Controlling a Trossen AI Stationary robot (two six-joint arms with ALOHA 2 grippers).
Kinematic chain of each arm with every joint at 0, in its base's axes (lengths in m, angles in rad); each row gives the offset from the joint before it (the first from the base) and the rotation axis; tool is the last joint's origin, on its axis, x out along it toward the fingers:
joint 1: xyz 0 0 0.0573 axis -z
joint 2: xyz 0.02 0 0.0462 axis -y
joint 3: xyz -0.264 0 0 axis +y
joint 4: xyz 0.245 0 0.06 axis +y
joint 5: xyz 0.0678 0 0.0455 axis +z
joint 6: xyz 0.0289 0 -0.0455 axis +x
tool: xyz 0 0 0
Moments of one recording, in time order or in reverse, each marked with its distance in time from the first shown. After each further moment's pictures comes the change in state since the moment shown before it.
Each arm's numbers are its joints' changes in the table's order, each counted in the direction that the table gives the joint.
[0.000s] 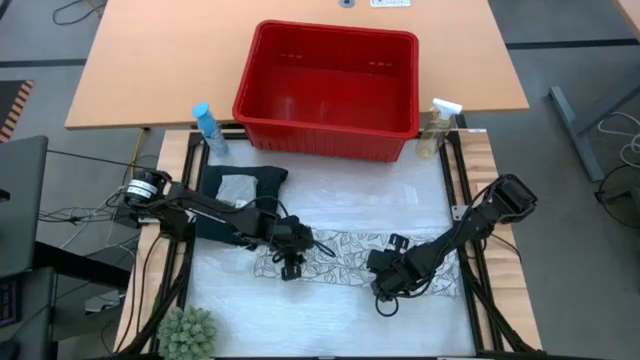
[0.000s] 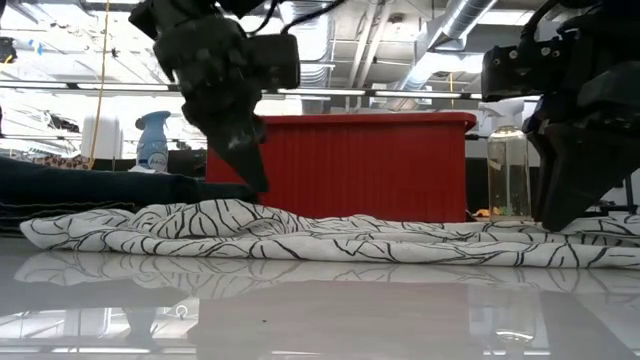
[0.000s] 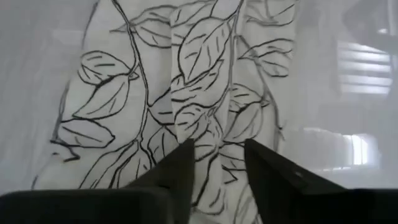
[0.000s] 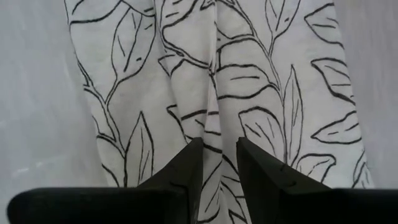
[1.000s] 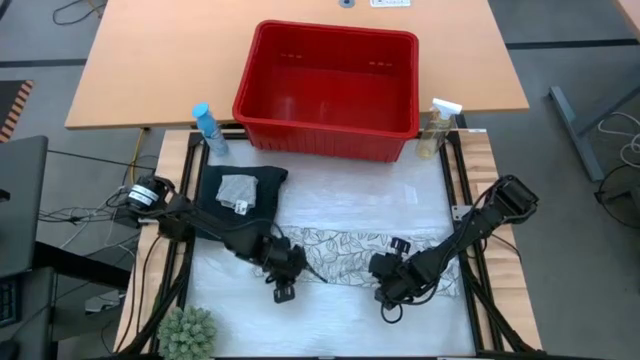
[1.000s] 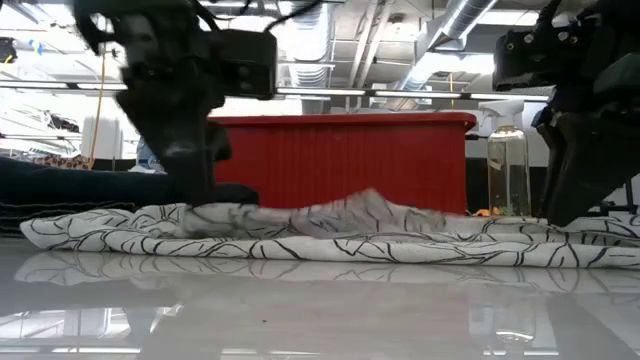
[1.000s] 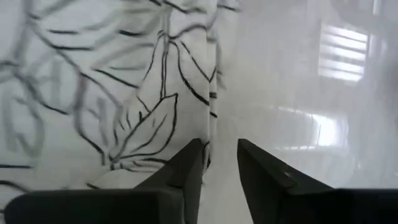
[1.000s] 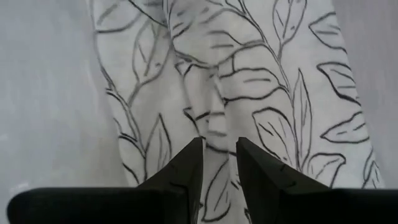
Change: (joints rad) left arm 0.136 -0.050 -0.013 0.047 -0.055 -0.226; right arm -0.051 0.000 0.000 -0.017 -0.046 0.059
